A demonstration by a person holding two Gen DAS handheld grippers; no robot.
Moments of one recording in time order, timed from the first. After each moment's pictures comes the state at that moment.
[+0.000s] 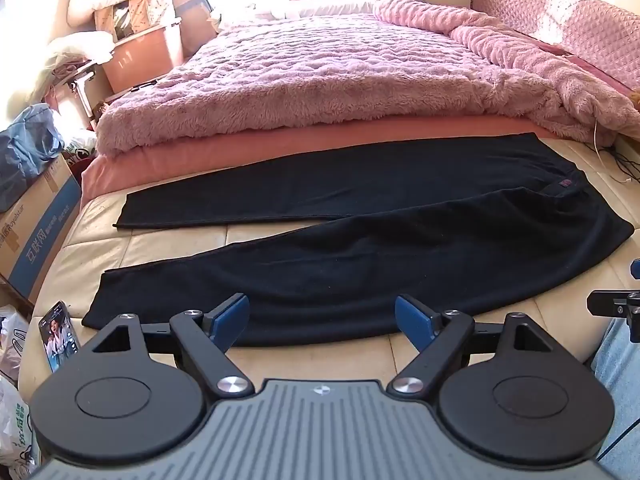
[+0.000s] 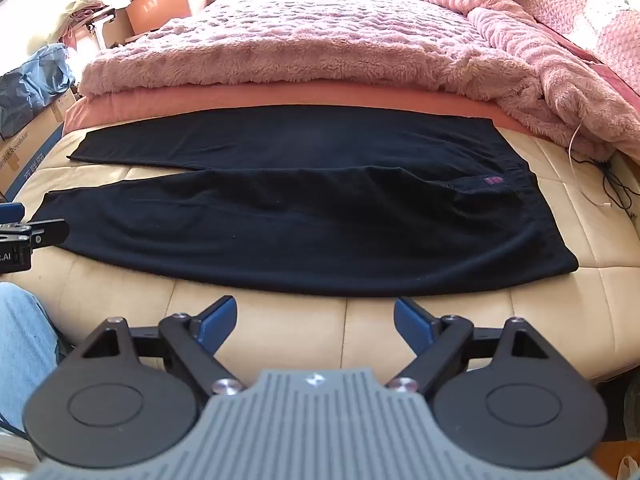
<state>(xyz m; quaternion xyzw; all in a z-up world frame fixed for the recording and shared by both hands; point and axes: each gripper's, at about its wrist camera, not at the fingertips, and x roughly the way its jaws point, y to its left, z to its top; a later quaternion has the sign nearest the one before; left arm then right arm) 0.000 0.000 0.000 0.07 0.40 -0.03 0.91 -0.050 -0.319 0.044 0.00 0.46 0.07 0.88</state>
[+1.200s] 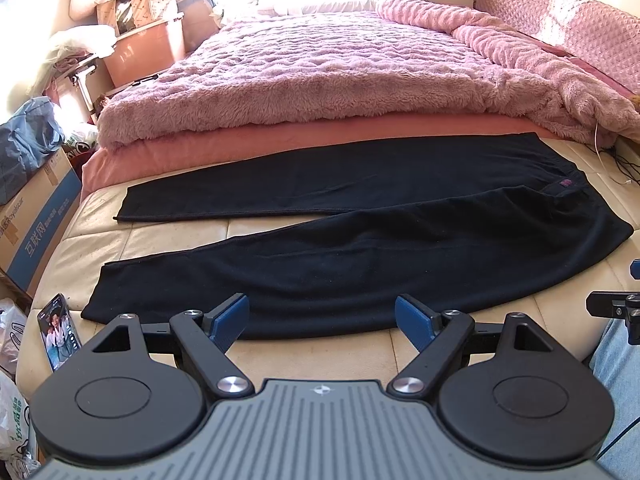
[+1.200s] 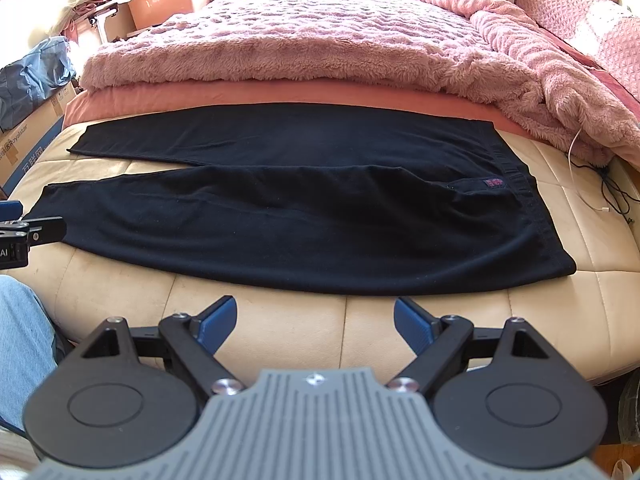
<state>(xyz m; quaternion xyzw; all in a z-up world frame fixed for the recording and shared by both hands) 0.000 0.000 0.000 0.07 0.41 -0.03 0.91 -0.052 -0.315 0.045 -0.01 0.46 0.07 0.88</state>
